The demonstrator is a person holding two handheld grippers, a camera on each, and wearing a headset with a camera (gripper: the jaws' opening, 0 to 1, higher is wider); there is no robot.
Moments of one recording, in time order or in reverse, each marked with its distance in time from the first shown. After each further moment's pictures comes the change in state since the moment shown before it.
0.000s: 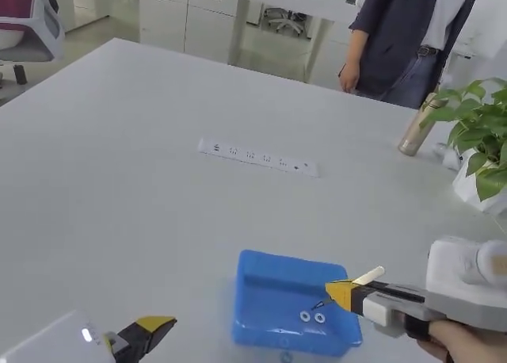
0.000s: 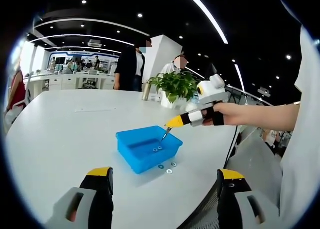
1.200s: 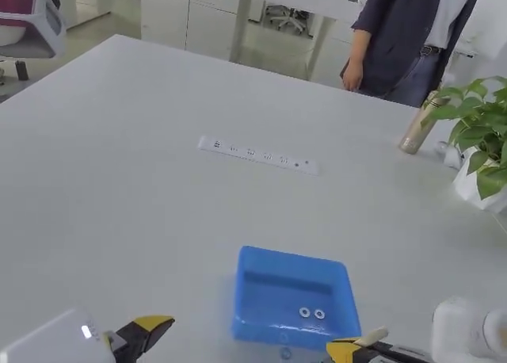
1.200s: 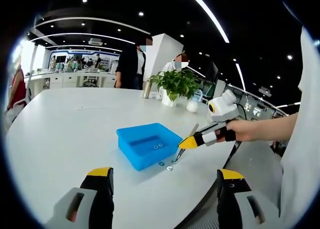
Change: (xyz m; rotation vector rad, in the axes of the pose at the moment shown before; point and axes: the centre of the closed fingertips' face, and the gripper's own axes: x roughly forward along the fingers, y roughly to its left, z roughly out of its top) left arm -0.002 0.001 -0.006 -0.008 0.013 0.005; right arm -0.010 0.012 -0.074 0.059 0.077 -0.034
